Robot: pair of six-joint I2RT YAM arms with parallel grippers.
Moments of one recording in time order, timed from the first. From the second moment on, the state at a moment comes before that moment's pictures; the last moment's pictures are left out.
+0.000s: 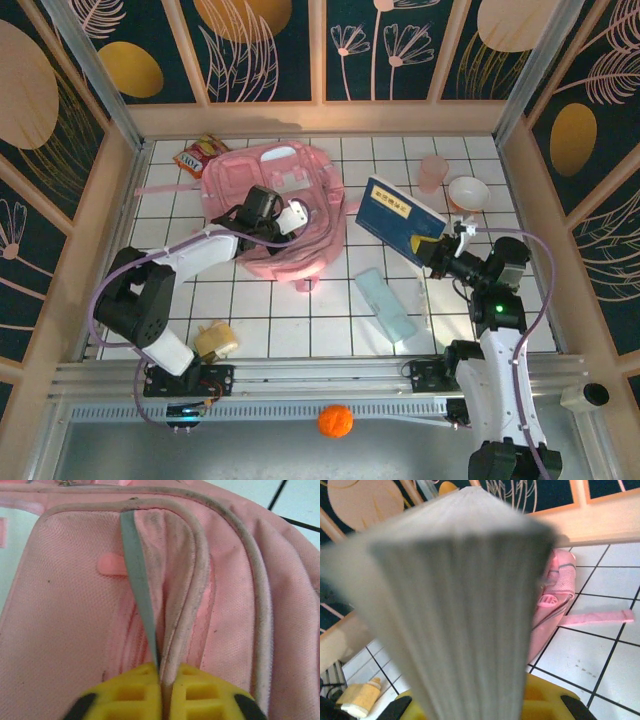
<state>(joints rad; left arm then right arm) -0.52 1.61 0.98 -0.21 0.14 0.53 -0.12 0.57 0.44 -0.09 -0.96 0.24</state>
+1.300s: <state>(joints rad) -0.51 1.47 1.21 -0.21 0.21 -0.13 0.78 1.29 0.43 0.56 0.00 1.47</state>
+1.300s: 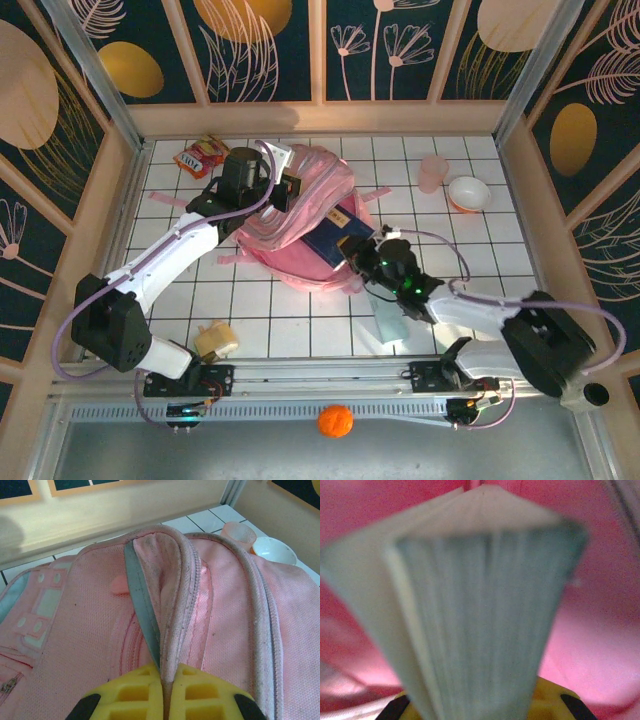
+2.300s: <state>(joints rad) -0.51 1.47 1.21 -0.17 0.26 -0.16 0.77 2.09 1.00 0.78 0.10 1.65</state>
